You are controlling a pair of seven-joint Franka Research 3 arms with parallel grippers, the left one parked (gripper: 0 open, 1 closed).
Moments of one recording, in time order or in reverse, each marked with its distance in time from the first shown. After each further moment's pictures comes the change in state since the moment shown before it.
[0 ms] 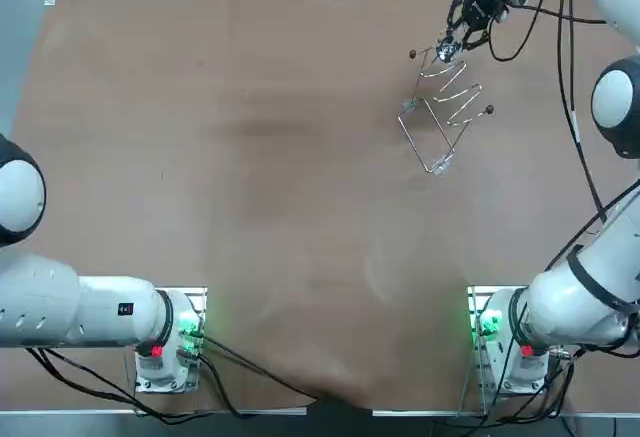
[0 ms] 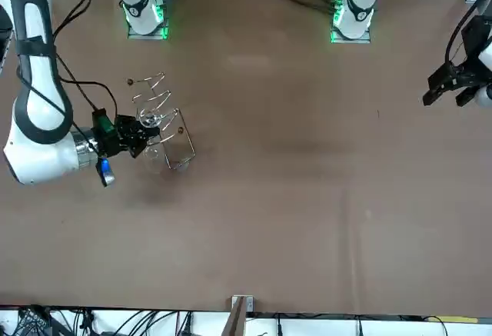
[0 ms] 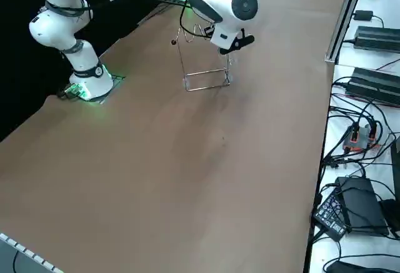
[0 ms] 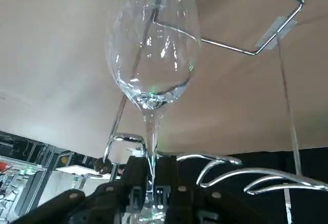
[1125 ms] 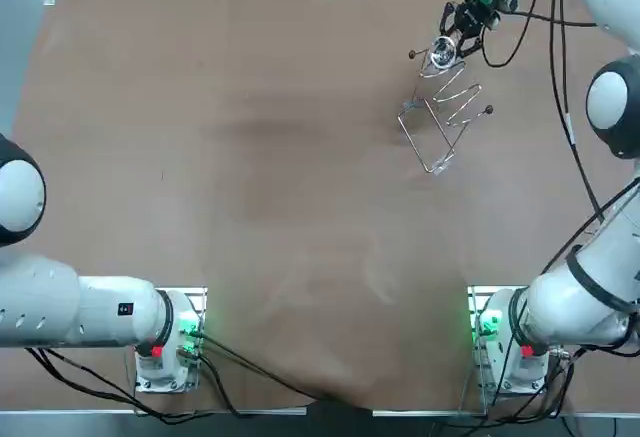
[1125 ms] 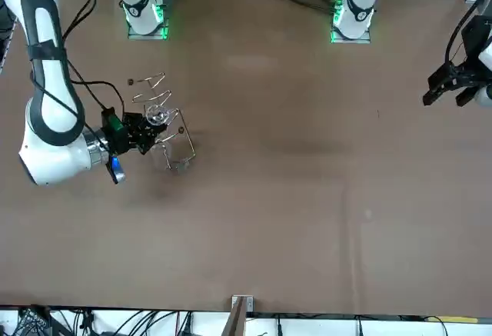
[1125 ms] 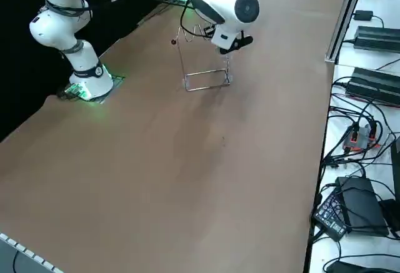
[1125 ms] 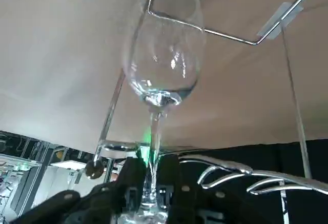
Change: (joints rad) arm 0.018 0.012 -0.002 -0.015 0.010 -0.011 0.007
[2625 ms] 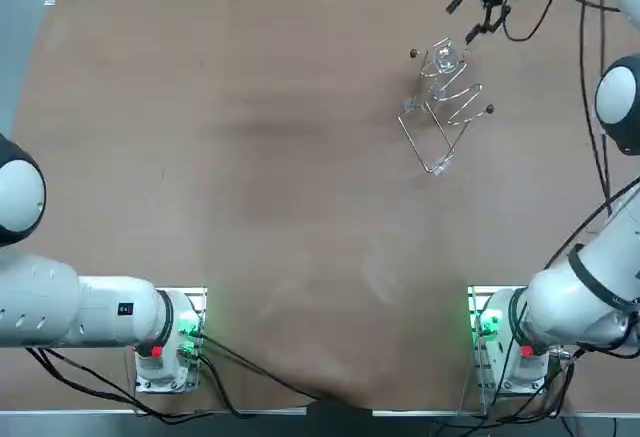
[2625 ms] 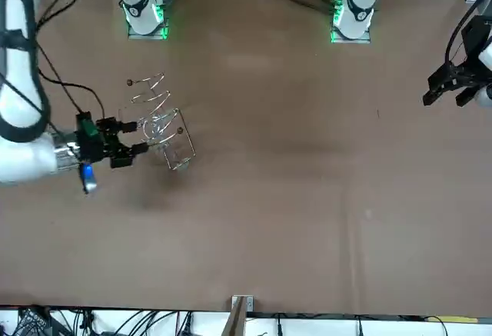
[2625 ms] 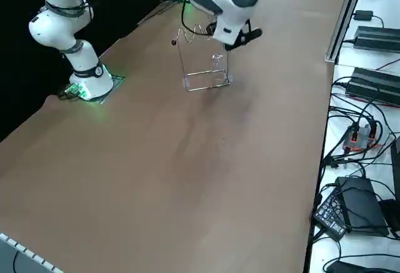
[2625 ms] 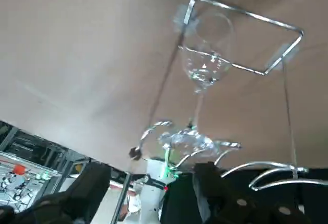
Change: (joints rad) arm -0.070 -0.005 -0.013 0.167 -0.010 0.002 -0.020
